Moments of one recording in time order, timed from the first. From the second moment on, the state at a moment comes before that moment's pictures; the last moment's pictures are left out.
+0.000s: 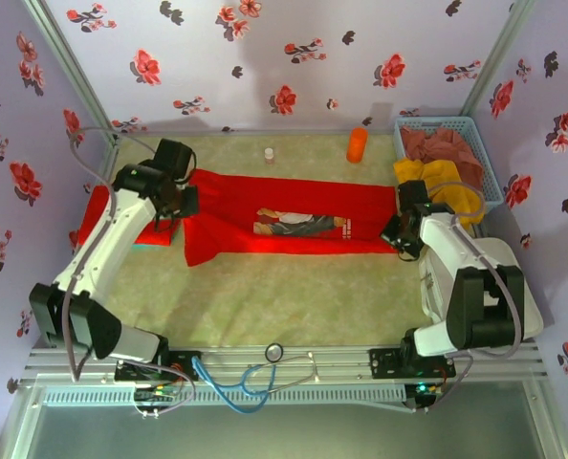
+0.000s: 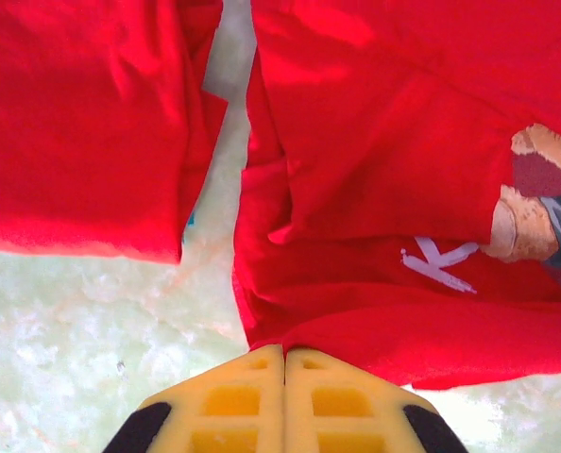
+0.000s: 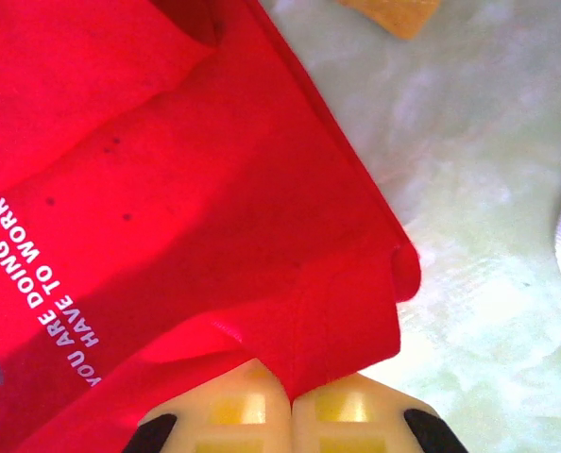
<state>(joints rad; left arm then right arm) -0.34 1.44 1.46 -1.16 -0.20 -0.38 0.08 1.44 0.93 -0.77 -0.03 0.68</state>
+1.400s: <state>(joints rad) -0.32 1.86 1.81 -1.15 -0.30 -0.18 0.04 1.75 1.15 -0.68 -0.09 0.66</state>
